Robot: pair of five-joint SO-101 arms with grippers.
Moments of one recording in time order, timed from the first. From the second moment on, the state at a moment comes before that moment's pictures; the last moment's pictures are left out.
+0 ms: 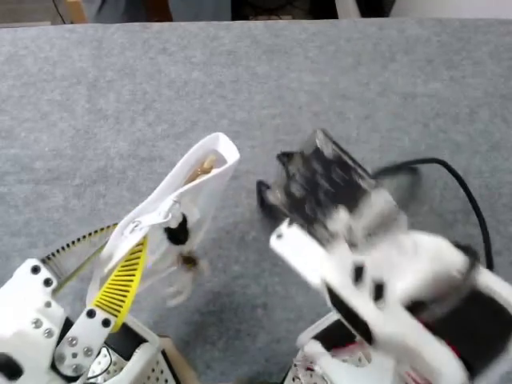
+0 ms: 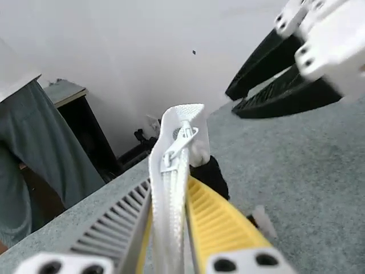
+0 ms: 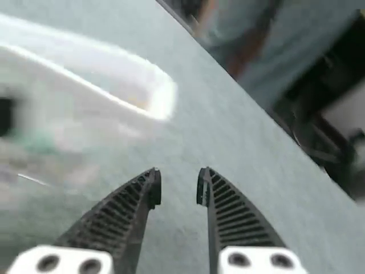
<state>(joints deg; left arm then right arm) 29.4 -79.5 7.1 88.6 -17.6 -36.0 -43.3 -20.4 100.5 20.5</state>
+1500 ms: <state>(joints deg) 27.3 -79.5 12.0 84.9 -17.6 -50.5 -54.3 -2.0 86.9 -14.3</state>
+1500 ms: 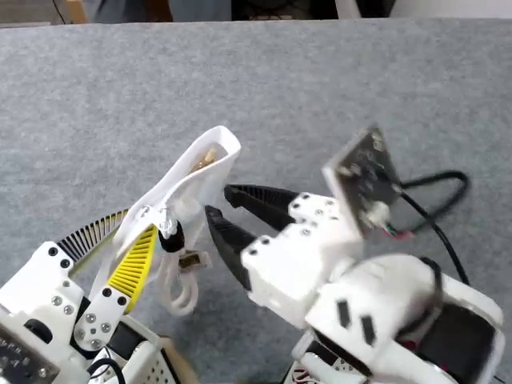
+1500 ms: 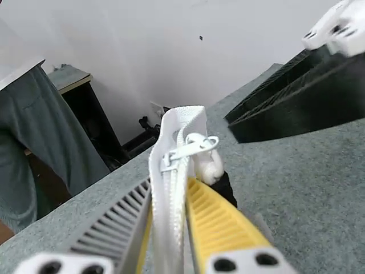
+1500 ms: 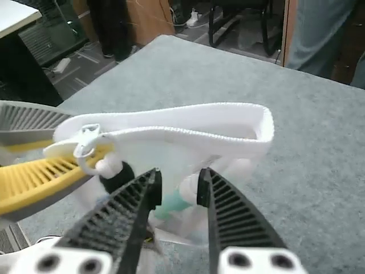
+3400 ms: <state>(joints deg) 27.3 -79.4 15.3 84.9 -17.6 -62.0 -55.2 11.5 77.6 -14.4</state>
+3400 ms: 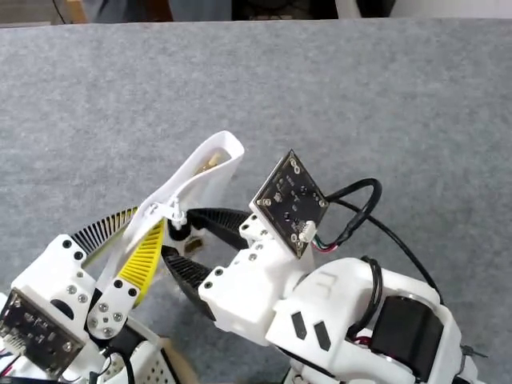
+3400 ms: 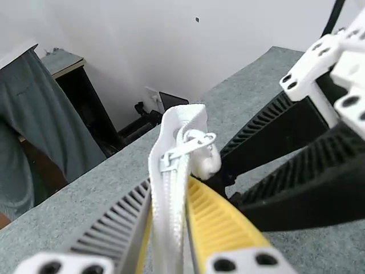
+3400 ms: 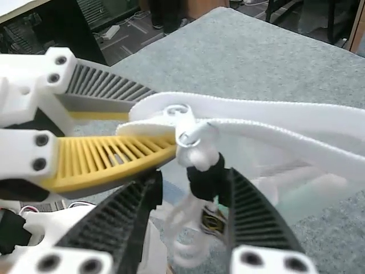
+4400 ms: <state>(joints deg) 27.3 -79.4 15.3 84.9 -14.5 -57.0 -55.8 16.0 73.8 -14.4</state>
